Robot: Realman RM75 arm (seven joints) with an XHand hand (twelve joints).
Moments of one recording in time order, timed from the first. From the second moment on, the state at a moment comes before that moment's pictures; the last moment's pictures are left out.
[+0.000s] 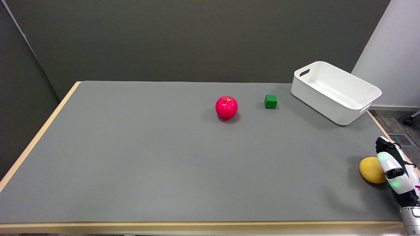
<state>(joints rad) -0.34 -1.02 -1.83 0.47 1.05 1.44 1.43</state>
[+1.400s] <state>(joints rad) -0.32 -1.01 -1.82 0.49 1.01 1.43 1.34</state>
